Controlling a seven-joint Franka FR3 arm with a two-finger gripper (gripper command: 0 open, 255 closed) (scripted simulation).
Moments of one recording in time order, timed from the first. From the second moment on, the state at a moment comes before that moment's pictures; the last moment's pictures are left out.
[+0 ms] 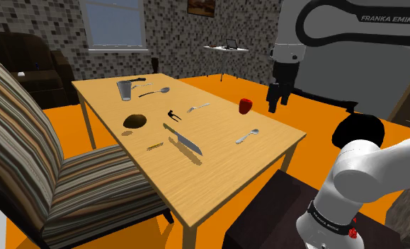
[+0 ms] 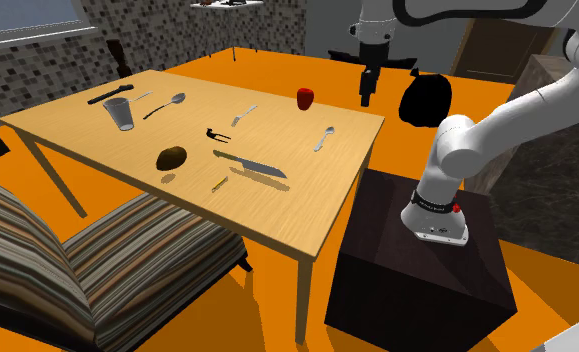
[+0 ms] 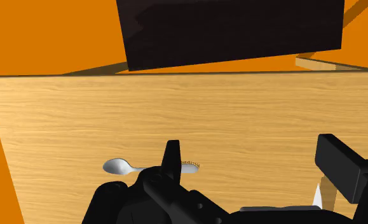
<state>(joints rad) -0.01 -0.82 0.04 -2.38 -0.05 1.49 0.07</state>
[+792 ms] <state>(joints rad) 0.00 -0.48 0.09 -2.30 0.00 1.73 0.14</state>
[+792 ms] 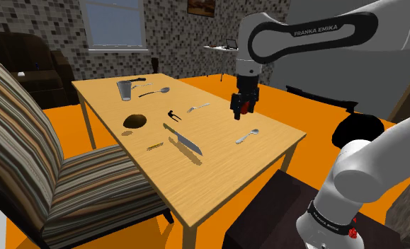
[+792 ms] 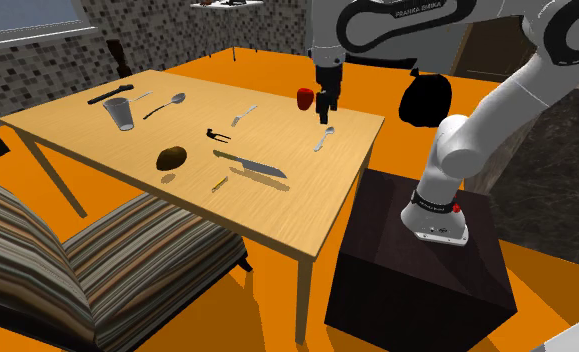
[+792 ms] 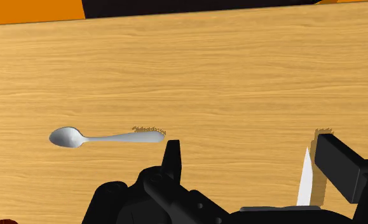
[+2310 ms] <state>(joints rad) 0.05 0.42 0.16 -1.62 -0.02 1.93 0.29</state>
